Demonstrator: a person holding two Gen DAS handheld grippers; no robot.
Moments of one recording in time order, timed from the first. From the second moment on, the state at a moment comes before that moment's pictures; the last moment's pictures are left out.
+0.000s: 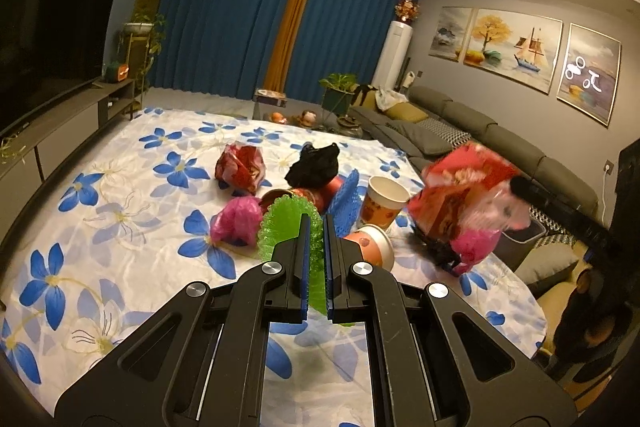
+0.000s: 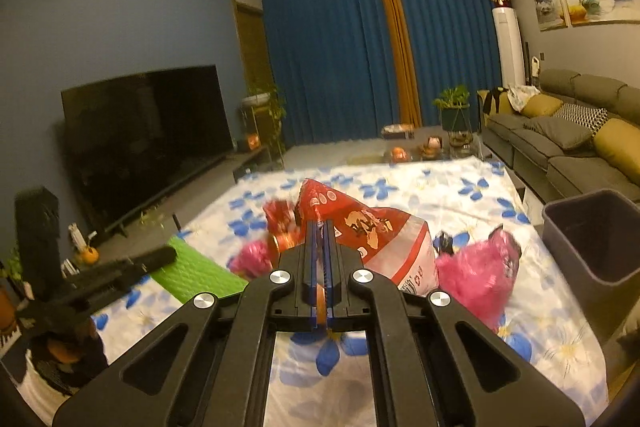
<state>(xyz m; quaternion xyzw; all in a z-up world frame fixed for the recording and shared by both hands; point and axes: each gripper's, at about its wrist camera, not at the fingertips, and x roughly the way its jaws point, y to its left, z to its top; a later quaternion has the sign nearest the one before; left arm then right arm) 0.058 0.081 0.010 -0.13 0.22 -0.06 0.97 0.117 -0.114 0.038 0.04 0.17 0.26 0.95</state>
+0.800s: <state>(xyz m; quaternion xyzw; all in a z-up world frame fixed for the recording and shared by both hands) 0.080 0.040 0.050 -0.09 0.18 -0.10 0.97 0.105 -0.180 0.067 0.08 0.11 0.20 0.97</state>
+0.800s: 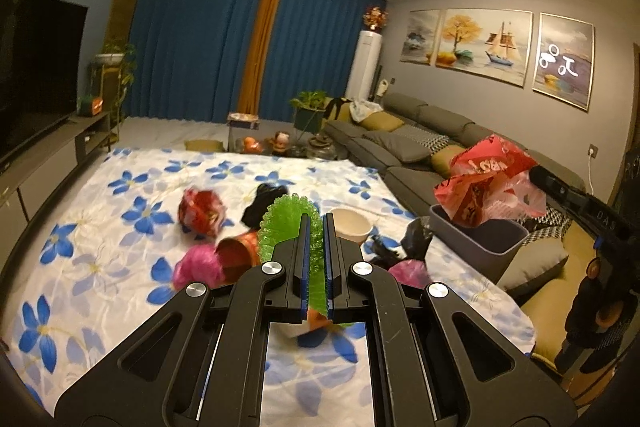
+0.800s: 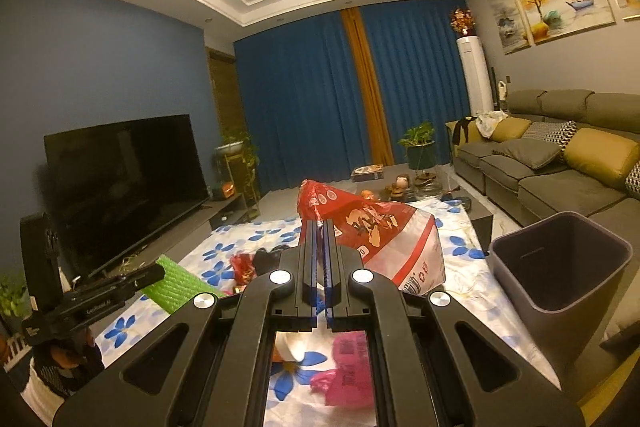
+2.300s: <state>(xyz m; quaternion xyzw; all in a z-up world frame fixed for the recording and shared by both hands) 0.307 -0.298 0.043 -0.04 0.23 -0.32 0.92 0.187 -0.360 0.021 0.16 0.12 -0.01 0.98</state>
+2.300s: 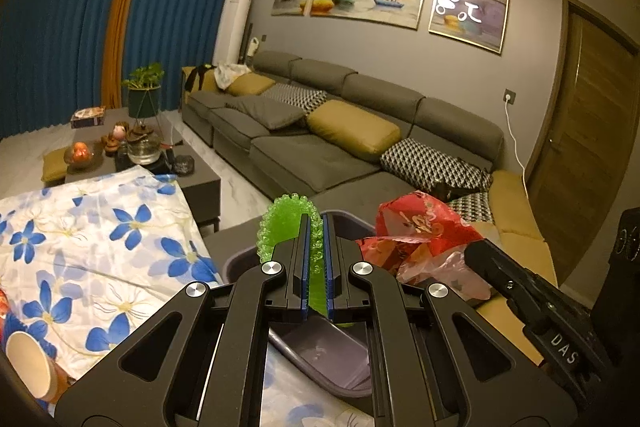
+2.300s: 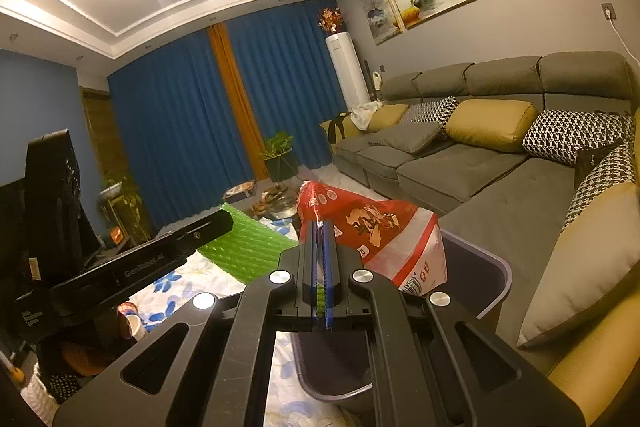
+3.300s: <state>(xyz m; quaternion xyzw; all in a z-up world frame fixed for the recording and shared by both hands) 0.327 -0.281 0.026 -0.06 0.26 -0.29 0.92 0.202 -0.378 0.012 0.16 0.13 -0.04 0.98</state>
